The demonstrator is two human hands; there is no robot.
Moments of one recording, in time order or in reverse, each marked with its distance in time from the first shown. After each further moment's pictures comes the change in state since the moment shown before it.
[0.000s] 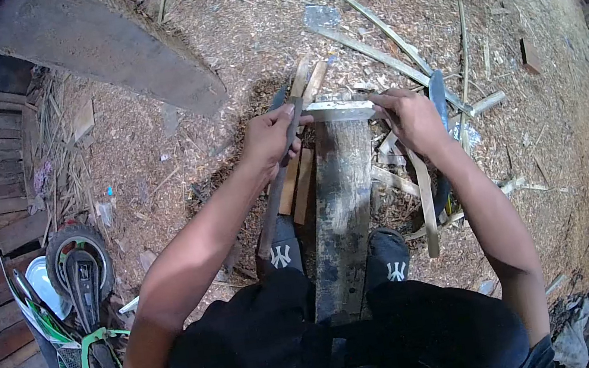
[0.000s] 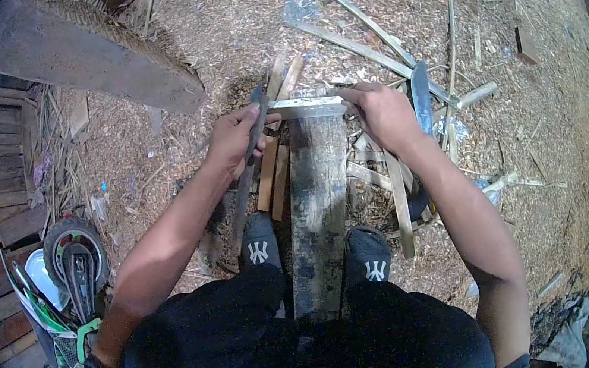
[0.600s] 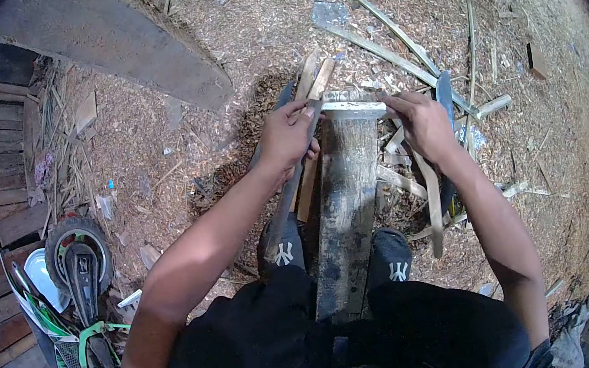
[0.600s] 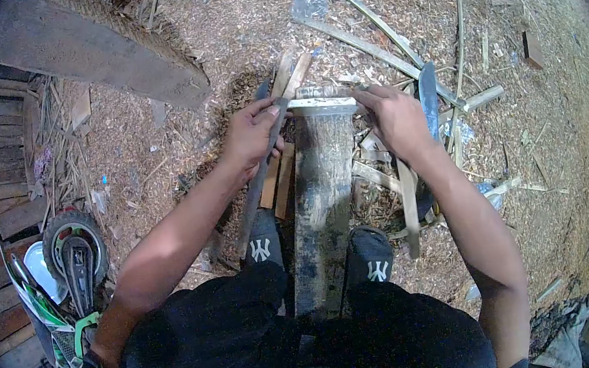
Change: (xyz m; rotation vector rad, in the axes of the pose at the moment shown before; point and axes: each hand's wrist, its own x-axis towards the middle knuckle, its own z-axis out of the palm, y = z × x) left_hand -0.001 -0.009 0.018 0.120 0.056 0.070; right_hand -0.011 0.000 0.001 -0.053 0.081 -0.043
